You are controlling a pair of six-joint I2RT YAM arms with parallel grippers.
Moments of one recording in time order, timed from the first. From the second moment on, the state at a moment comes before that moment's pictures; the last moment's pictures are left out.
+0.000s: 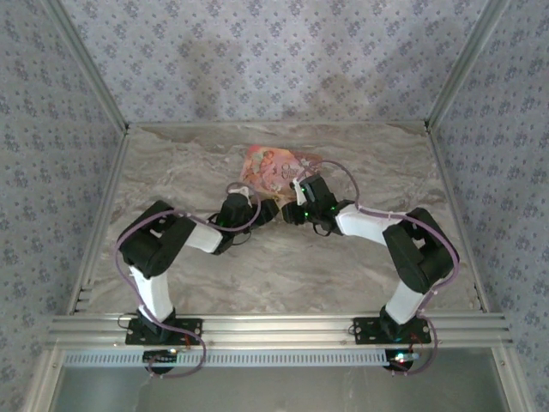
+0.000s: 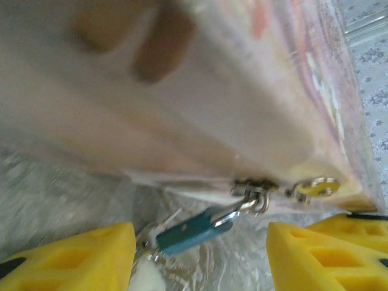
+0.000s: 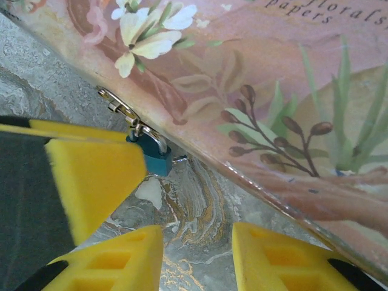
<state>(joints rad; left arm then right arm) -0.64 1.88 0.70 0.73 0.14 -0.97 0.60 1.69 0.91 -0.01 -0.14 0.30</state>
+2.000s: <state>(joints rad) -0.70 1.83 0.87 0.46 0.32 -1.19 0.63 1.52 0.83 -0.12 -0.13 0.19</state>
